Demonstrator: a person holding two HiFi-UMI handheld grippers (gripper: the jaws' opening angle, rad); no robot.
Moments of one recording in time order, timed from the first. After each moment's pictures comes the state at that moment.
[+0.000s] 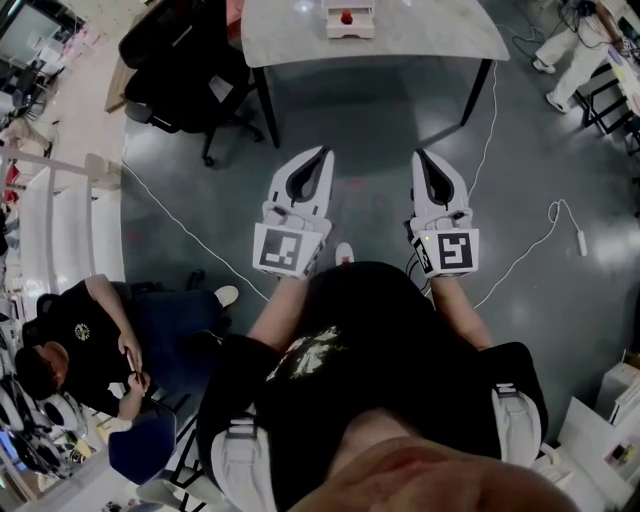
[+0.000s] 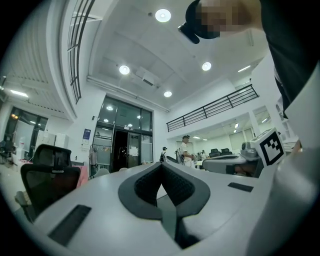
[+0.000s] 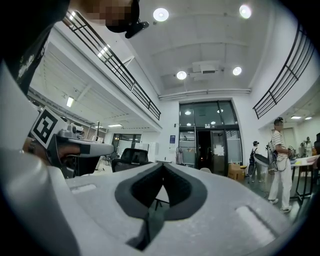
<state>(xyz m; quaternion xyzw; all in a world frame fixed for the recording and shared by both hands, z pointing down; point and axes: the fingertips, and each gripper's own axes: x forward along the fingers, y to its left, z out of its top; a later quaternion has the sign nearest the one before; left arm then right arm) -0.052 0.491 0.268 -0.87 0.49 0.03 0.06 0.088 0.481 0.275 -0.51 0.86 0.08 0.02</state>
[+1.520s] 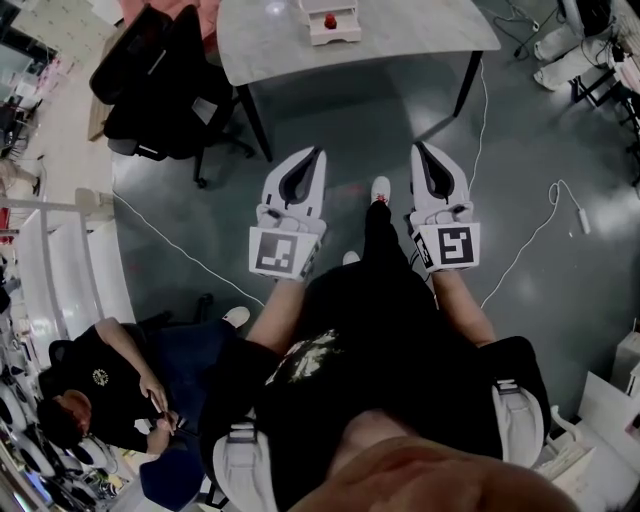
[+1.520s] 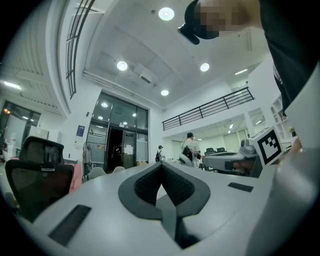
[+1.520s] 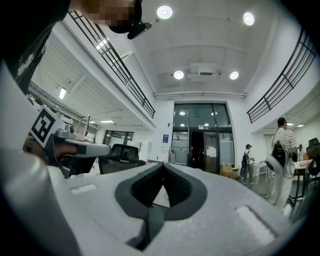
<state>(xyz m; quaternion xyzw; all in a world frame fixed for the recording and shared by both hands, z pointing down) -0.081 0.402 0.286 -0.89 0.45 0.03 0.03 0.064 0.398 0.291 -0.55 0.83 0.09 0.01</state>
